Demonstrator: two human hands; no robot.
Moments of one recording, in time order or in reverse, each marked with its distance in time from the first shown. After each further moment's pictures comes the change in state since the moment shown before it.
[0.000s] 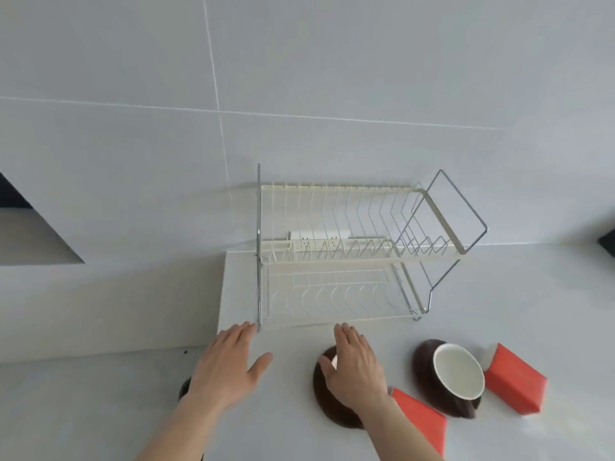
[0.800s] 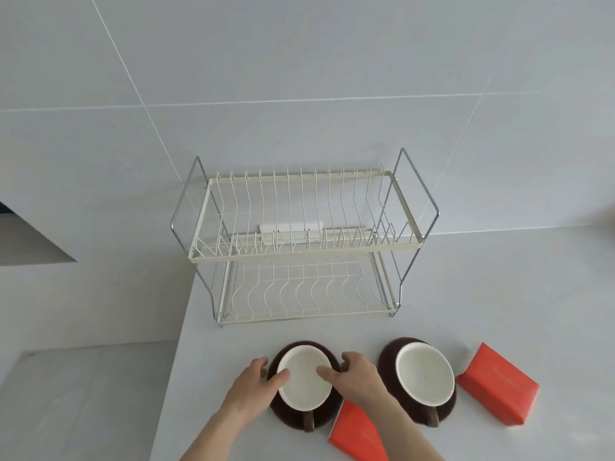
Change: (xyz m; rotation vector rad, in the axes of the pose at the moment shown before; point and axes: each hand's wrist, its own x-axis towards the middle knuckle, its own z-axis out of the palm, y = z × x) left_hand 0.005 0.101 0.064 -0.624 -0.260 -0.460; right_hand 0.010 0.092 0.001 0.564 -0.293 0.371
